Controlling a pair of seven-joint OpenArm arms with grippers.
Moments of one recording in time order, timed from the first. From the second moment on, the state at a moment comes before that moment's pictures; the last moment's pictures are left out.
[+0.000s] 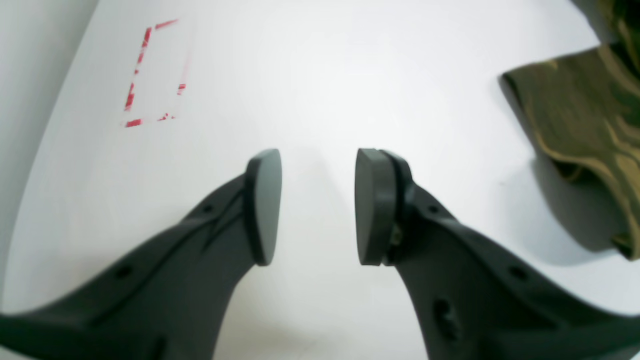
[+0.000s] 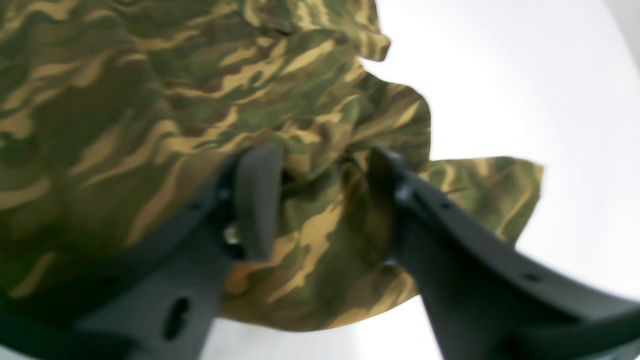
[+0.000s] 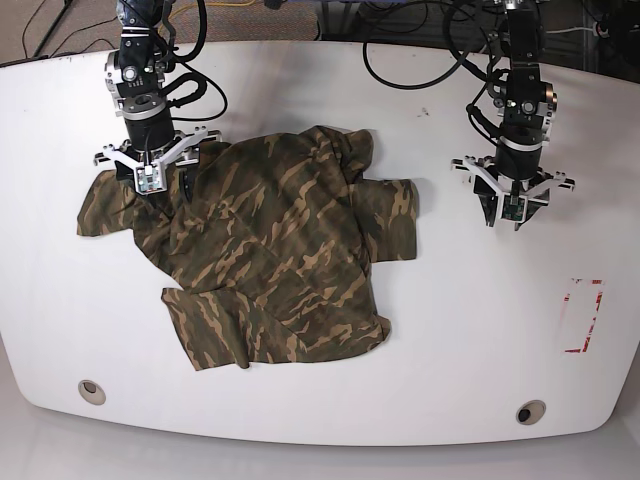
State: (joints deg) left arm 15.5 -6.9 -9.5 102.6 10.0 -9.7 21.2; right arm -24.4 8.2 13.0 109.2 -2.1 14.1 -21.6
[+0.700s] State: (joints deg) left arm 15.5 -7.1 -9.3 103.1 9.9 -10.3 20.0; right arm -25.0 13.0 3.5 106.7 -5.4 14.9 -24.0
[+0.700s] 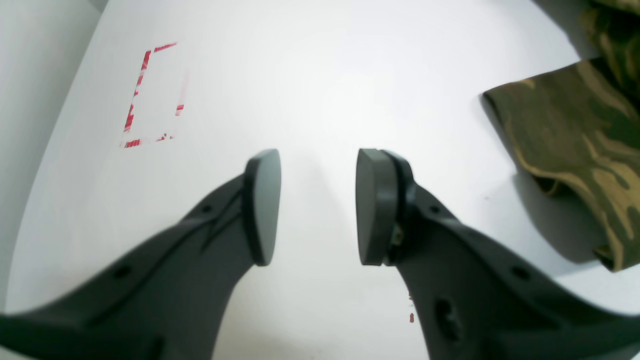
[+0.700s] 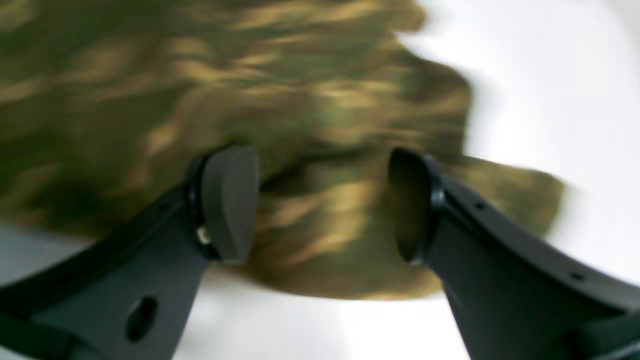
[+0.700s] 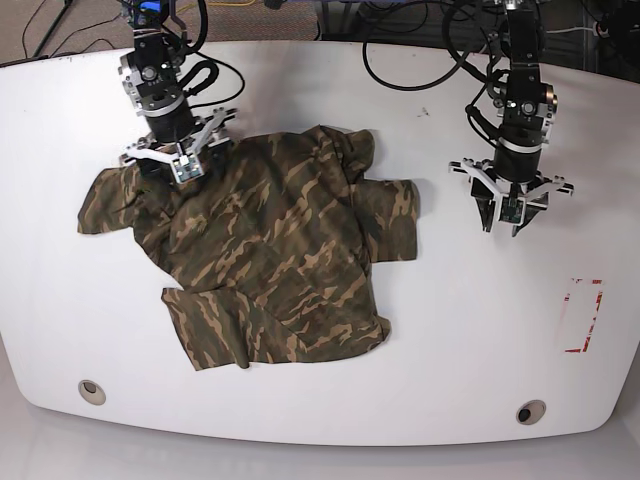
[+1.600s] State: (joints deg) left arm 15.4 -7.0 -9.4 103.0 9.8 -10.5 20.2; right arm -18.2 14.1 -7.7 105.9 -4.7 15.1 -26.9
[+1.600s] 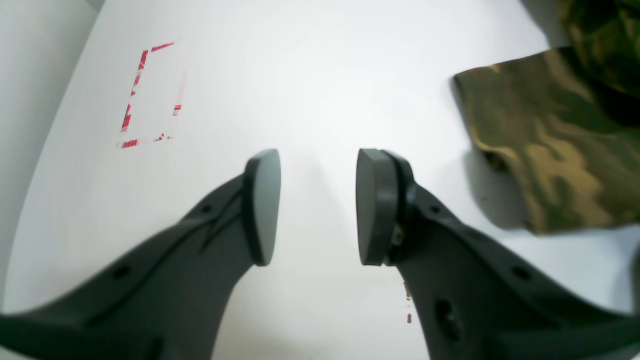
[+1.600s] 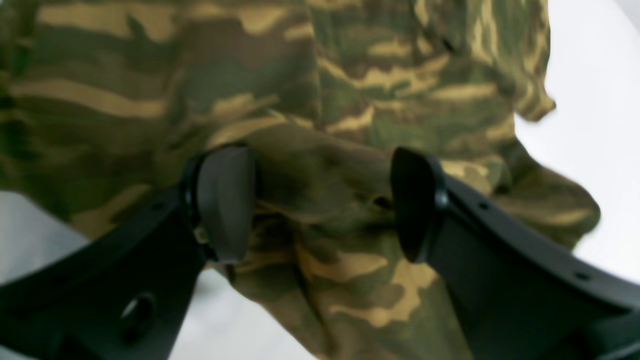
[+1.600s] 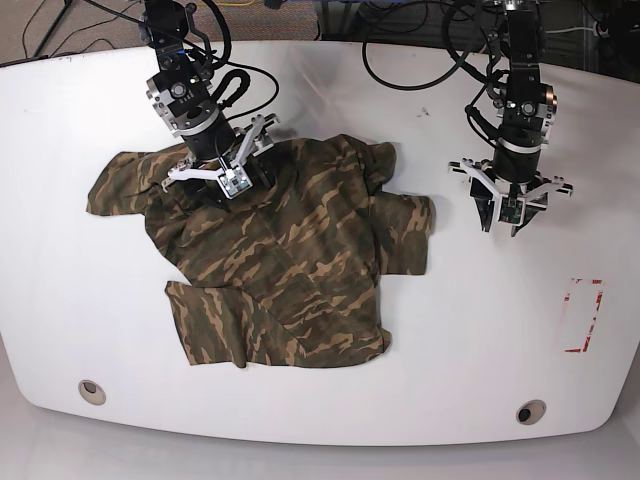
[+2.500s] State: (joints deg) left arm 15.4 -7.3 -9.6 103.3 9.4 -10.7 20.0; right arm -17.0 11.0 -10.9 104.5 -14.7 14.8 -28.0
